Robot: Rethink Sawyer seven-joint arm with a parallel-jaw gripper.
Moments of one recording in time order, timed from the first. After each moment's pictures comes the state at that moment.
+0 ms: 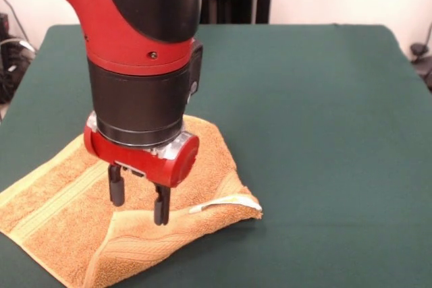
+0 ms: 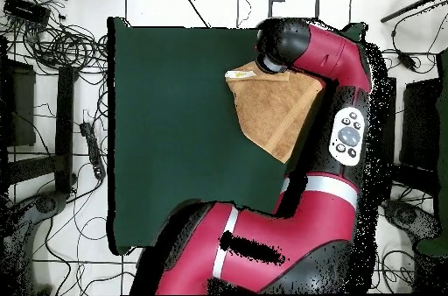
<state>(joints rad) -0.19 -0.11 -0.24 0.68 0.22 0.85 1.88</state>
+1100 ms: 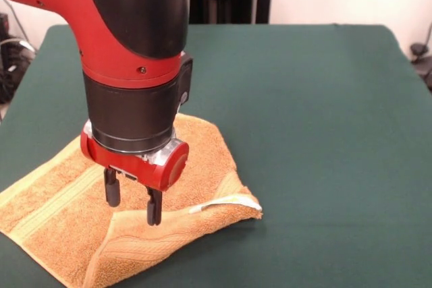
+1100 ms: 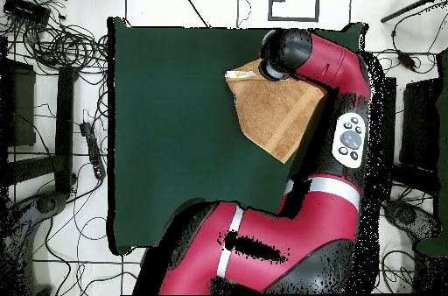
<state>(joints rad) -0.20 -0.10 -0.24 0.74 0.22 0.83 1.88</state>
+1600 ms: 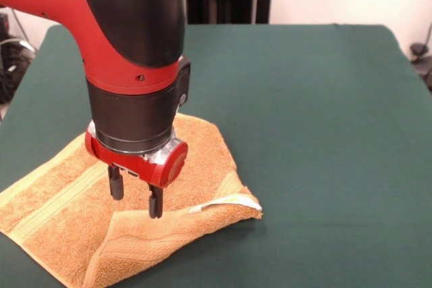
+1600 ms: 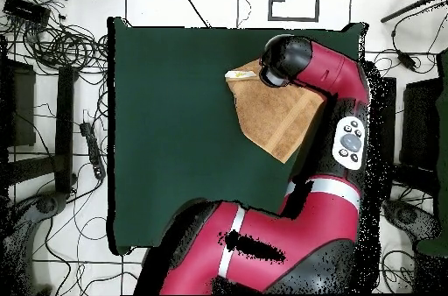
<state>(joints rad) -0.21 -0.11 -0.24 0.78 0.22 0.83 1.88</state>
